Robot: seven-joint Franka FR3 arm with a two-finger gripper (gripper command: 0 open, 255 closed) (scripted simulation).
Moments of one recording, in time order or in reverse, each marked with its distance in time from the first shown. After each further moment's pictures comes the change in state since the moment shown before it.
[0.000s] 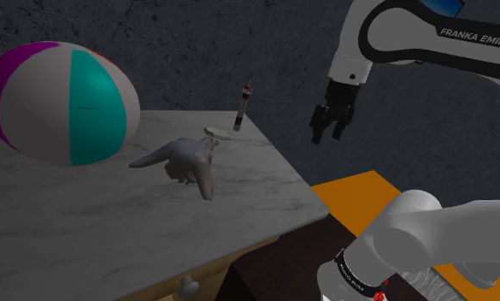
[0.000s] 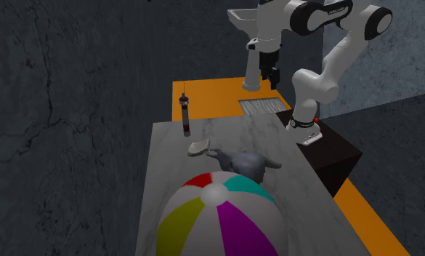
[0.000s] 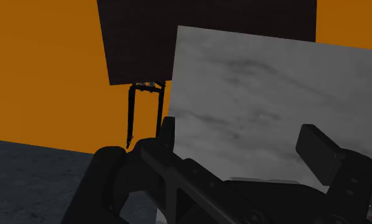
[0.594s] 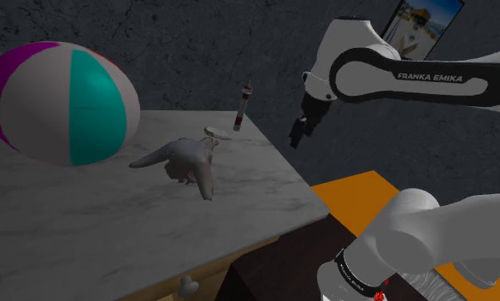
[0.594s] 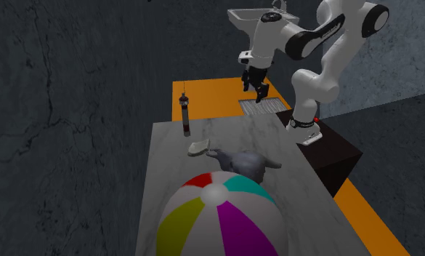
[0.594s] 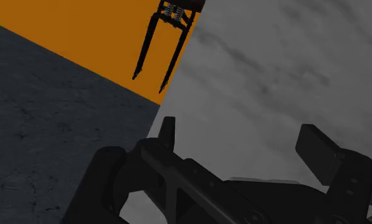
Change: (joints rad) arm 0.060 0.066 0.003 -0.132 -0.152 0.389 -0.199
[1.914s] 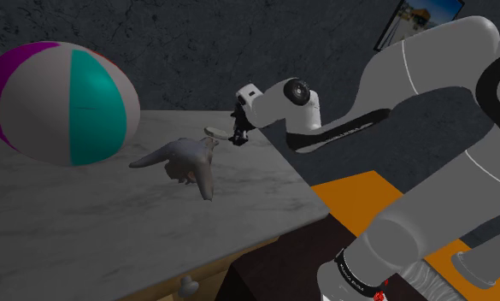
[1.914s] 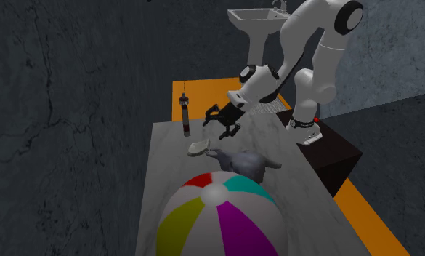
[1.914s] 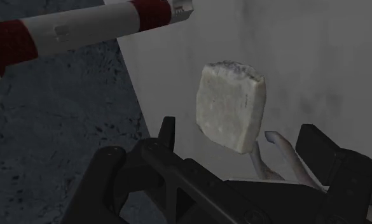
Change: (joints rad) arm -0.232 0.560 0.217 0.066 -1.069 1.134 0.191
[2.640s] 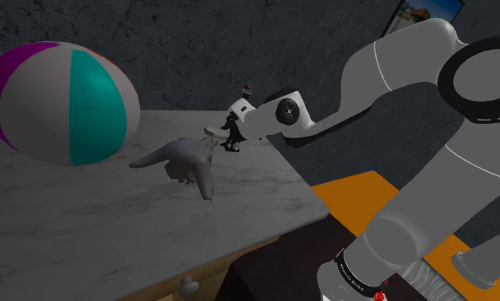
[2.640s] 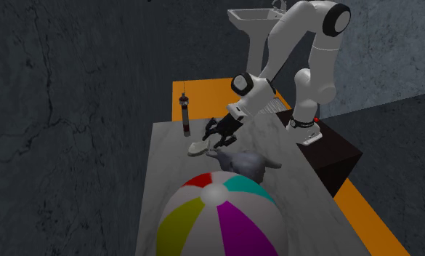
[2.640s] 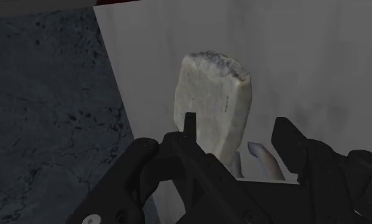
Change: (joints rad) arm -0.019 0.153 0.033 0.118 -0.563 0.003 0.476
